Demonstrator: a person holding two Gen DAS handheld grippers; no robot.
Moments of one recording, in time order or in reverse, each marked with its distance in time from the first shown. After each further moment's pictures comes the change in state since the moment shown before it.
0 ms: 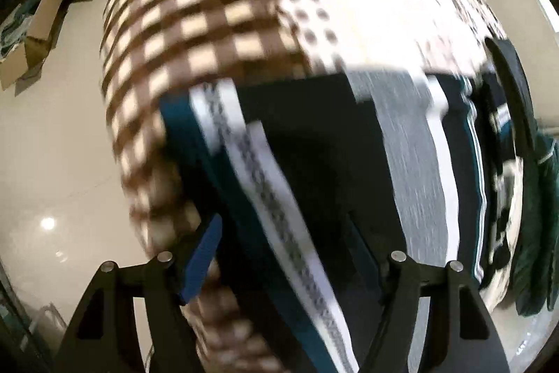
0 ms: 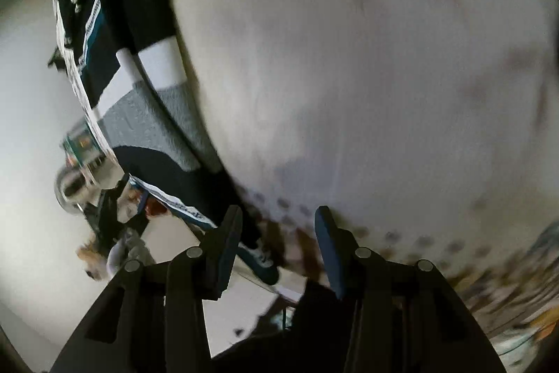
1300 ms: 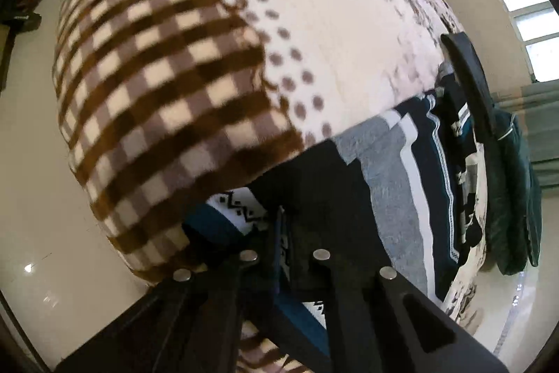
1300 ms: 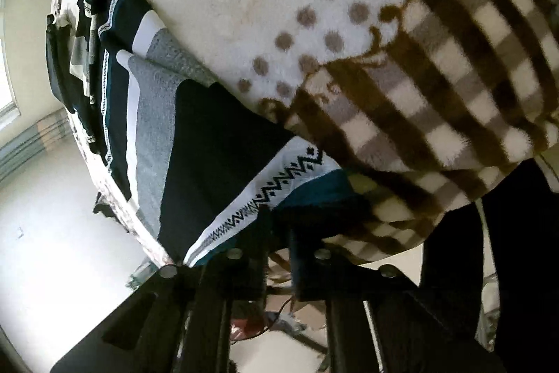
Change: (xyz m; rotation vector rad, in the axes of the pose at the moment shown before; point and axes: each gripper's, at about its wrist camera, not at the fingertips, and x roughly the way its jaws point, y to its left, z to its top) left arm -0.004 0.017 0.054 0.142 0.028 -0.193; right arm 0.082 0.012 -0.138 0.424 -0.464 0.233
